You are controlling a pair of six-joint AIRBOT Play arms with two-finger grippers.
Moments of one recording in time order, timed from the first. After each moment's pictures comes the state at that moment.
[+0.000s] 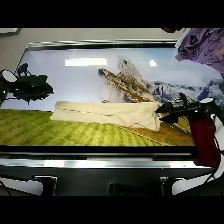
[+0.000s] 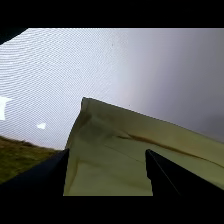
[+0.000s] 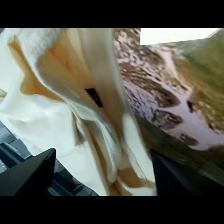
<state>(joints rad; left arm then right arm) 0.19 -1.67 1.56 1.27 -1.15 -1.58 -0.38 -1.77 1.20 -0.72 1.37 1.21</state>
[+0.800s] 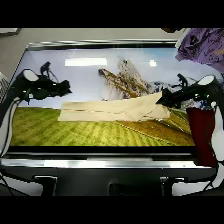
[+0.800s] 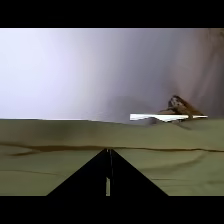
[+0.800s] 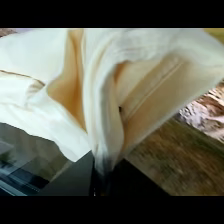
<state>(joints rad) -0.03 -1.72 1.56 1.07 -1.06 -1.60 -0.23 -1.64 1.46 -0.92 1.41 1.45</state>
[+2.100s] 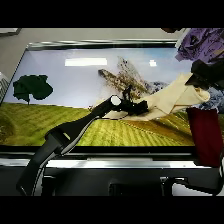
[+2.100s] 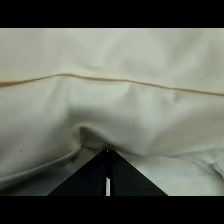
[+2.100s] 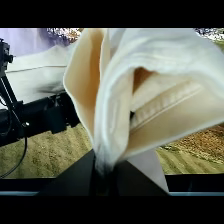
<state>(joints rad) -0.72 -2.27 2.04 0.51 -0.76 -1.66 -0.23 -1.45 1.94 -1.20 1.77 1.76</state>
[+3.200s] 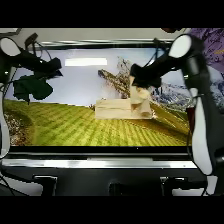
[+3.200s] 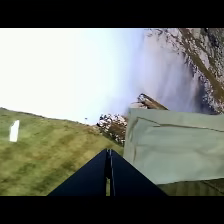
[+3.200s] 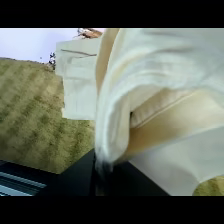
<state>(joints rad) -0.04 -1.71 2.04 1.26 -1.46 -1.83 0.28 -1.63 1.95 -1.19 1.49 1.99</state>
